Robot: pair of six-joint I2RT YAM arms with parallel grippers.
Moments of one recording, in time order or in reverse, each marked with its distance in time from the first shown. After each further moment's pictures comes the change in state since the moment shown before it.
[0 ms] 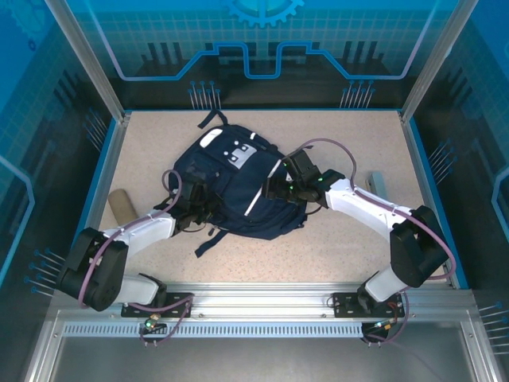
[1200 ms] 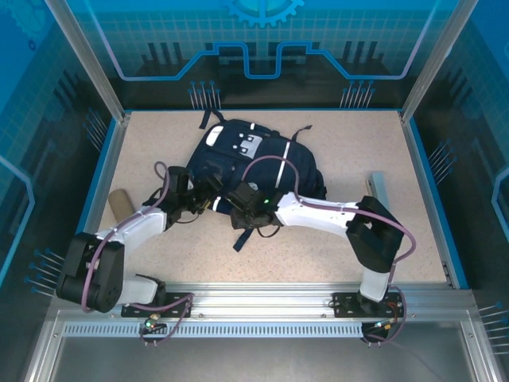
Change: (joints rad) left arm 0.148 -0.033 0.024 0.053 0.238 0.138; right arm 0.373 0.288 0.214 -0.090 0.239 0.061
